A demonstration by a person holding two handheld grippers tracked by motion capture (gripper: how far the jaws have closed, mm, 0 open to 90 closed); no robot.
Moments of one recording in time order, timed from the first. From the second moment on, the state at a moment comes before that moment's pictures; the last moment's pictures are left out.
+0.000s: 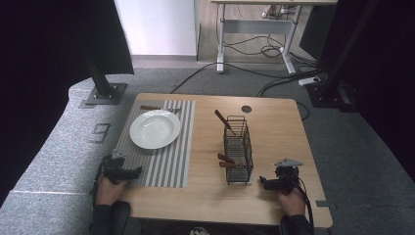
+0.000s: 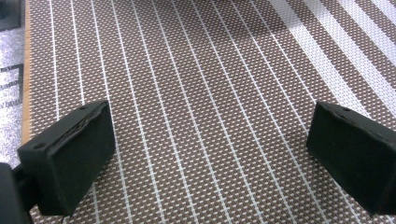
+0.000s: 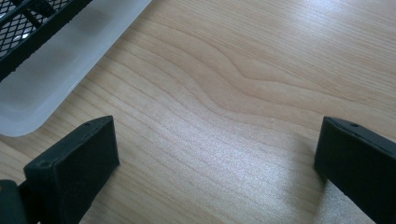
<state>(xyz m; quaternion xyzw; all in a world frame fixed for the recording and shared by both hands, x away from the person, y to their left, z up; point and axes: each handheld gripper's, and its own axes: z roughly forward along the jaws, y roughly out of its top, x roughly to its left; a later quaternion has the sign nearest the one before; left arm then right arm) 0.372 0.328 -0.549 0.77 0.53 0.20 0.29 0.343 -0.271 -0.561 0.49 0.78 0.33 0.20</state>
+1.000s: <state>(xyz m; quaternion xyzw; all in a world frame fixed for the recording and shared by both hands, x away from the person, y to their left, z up) 0.375 0.319 -0.526 0.78 0.51 0.20 0.31 0.342 -0.270 -0.561 0.50 0.78 0.33 0.20</state>
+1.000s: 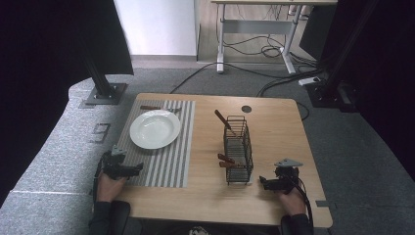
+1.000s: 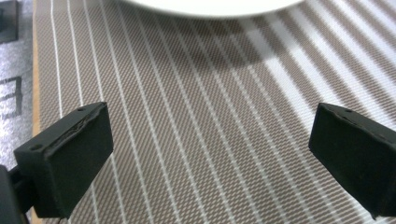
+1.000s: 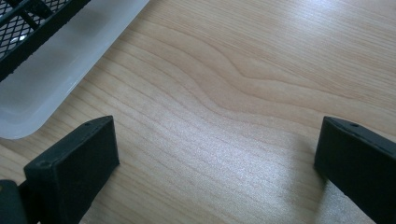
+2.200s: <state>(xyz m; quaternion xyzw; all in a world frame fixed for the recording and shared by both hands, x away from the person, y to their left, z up) 0.419 0.231 -0.441 0.79 0.43 0.19 0.40 0.341 -0.269 -0.561 0.50 0.78 0.33 0.20</state>
